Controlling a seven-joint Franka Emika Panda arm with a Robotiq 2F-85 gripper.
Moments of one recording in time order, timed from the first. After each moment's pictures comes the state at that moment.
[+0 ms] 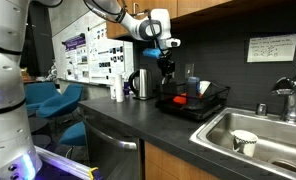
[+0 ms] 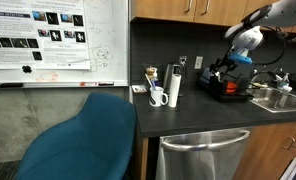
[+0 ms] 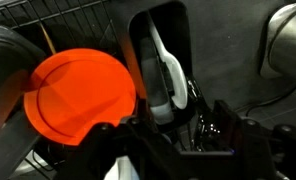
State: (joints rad) arm -0.34 0.23 -0.28 -1.82 0.32 2.33 -0.11
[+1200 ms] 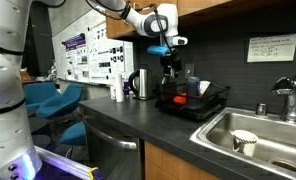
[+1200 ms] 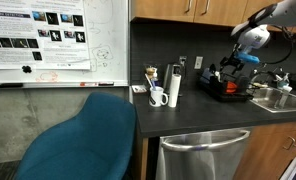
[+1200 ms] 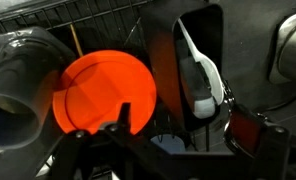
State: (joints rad) arm -0.41 0.24 -0.28 -1.77 0.35 2.23 -0.21
